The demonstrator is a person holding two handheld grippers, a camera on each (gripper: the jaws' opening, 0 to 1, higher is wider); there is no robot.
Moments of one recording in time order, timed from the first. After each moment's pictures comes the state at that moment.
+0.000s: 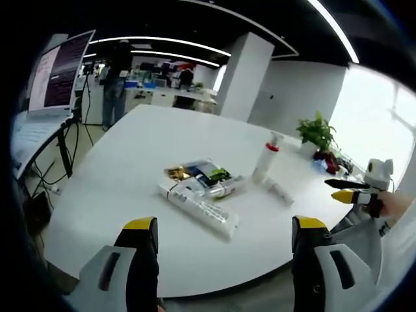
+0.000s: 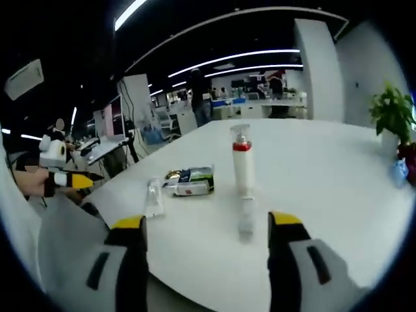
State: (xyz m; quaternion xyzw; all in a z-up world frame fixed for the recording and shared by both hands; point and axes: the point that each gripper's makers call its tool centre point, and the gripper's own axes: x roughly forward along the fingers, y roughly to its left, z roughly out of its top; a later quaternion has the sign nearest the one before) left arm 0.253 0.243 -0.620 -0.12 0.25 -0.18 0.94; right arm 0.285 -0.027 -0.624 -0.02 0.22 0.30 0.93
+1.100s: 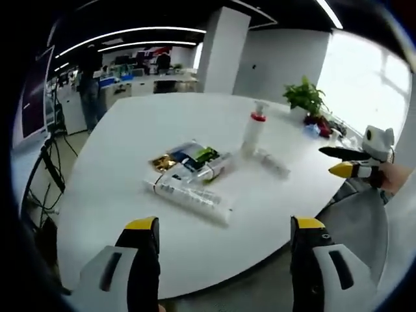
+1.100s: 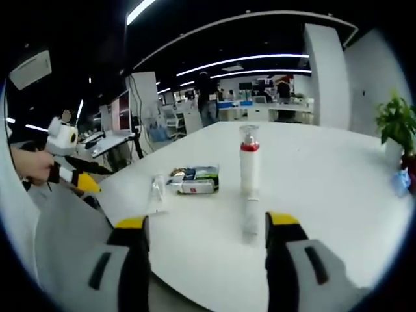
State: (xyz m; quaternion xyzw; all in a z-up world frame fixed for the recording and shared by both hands) left arm 0.258 0.221 -0.636 -0.01 0.32 -0.24 0.92; right arm 0.284 -0.023 -0.621 -0.01 0.20 0.31 0.93
